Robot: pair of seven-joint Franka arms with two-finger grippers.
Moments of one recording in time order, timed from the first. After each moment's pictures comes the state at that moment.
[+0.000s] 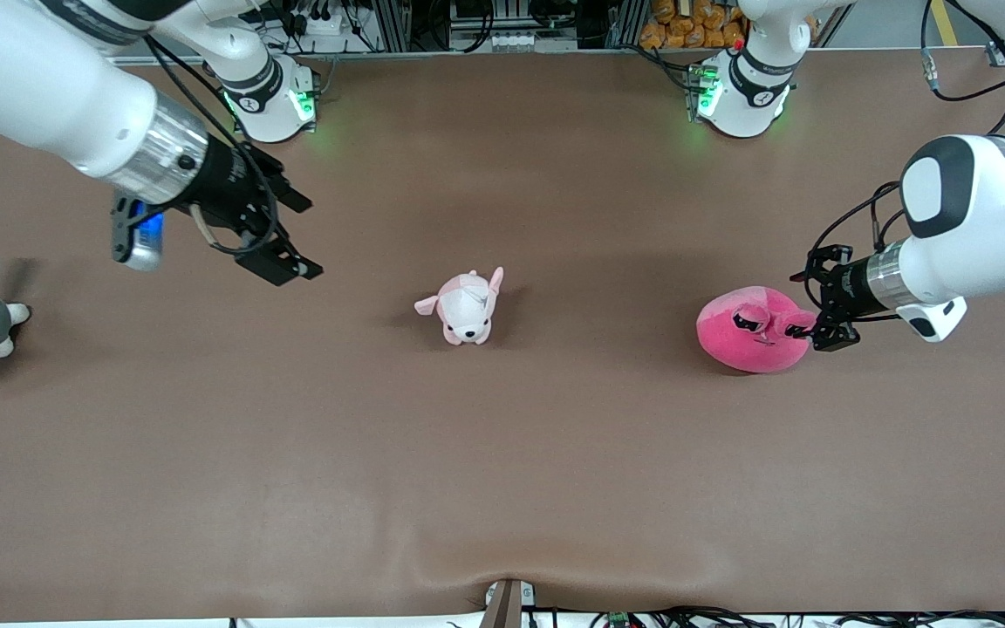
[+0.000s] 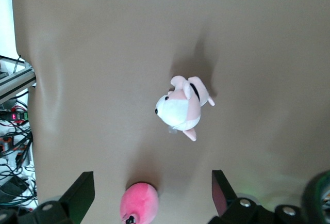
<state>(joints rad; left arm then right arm) 0.26 0.19 -0.30 -1.97 -0.18 2.00 -1.50 0.34 0.18 0.03 -1.38 0.37 1.69 1.66</state>
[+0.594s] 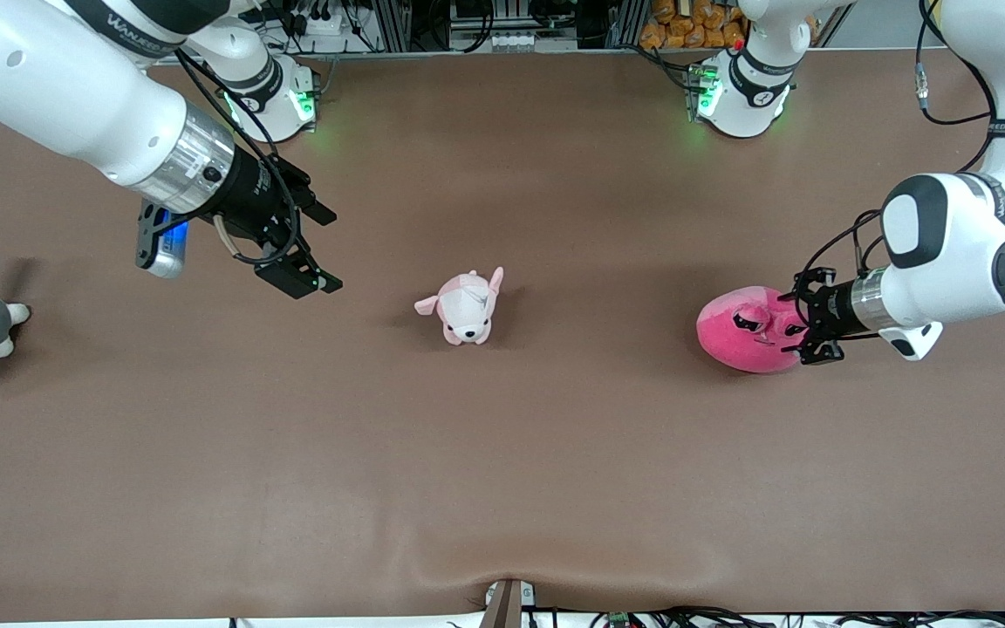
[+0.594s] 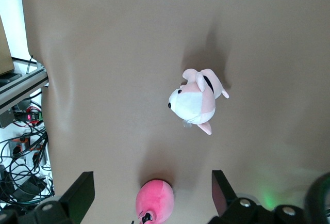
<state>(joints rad) 0.26 0.30 -0.30 -1.98 -0.18 2.10 -1.50 0.36 0.20 0.02 -1.38 0.37 1.75 1.72</state>
